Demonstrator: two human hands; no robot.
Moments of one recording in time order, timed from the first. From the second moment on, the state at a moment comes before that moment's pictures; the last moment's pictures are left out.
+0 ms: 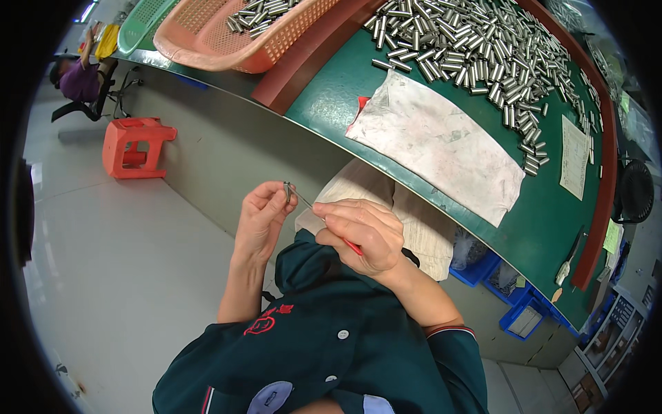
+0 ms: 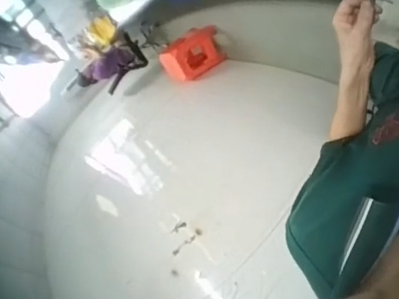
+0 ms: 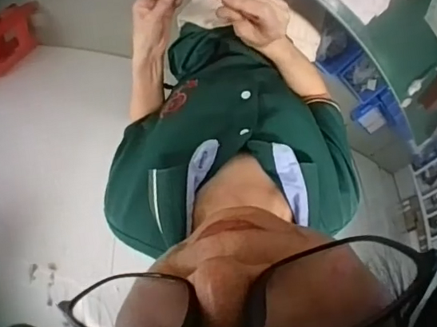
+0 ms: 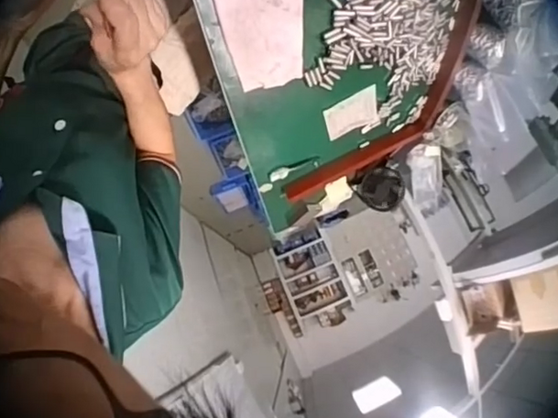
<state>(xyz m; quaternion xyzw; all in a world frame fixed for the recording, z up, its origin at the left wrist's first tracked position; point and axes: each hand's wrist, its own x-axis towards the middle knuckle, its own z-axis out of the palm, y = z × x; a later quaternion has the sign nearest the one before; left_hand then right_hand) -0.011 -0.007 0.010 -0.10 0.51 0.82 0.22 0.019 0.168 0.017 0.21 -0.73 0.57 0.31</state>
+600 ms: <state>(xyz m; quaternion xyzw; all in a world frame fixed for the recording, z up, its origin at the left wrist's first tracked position) -0.021 -0.016 -0.005 -0.15 0.25 0.89 0.34 0.024 0.170 0.019 0.23 -0.70 0.58 0.34</state>
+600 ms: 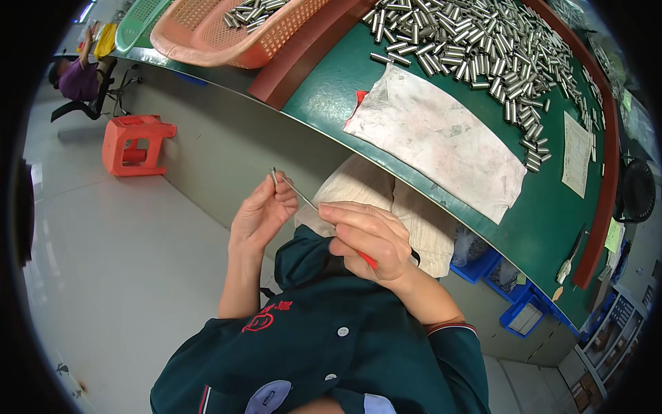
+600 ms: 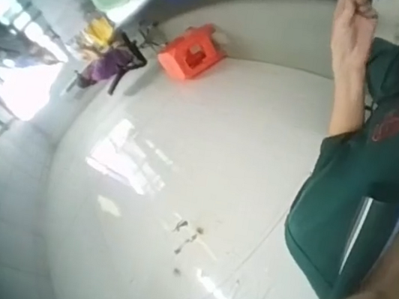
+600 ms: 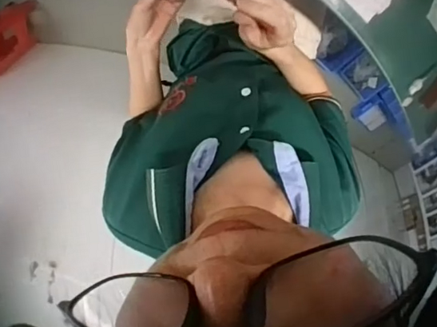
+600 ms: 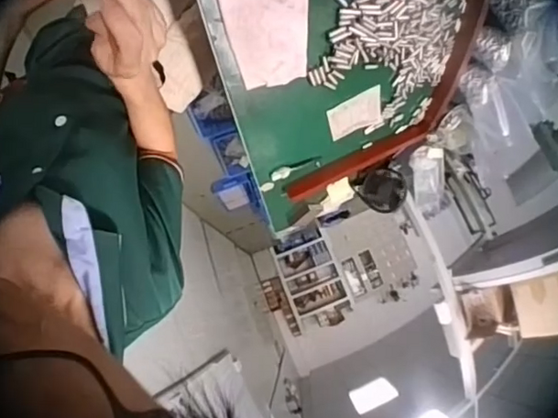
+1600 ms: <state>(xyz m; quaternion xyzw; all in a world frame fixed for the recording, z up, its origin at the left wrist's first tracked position) -0.013 -0.013 -0.001 -0.13 0.35 0.87 0.31 0.020 0.165 0.019 0.23 -0.73 0.56 0.30</state>
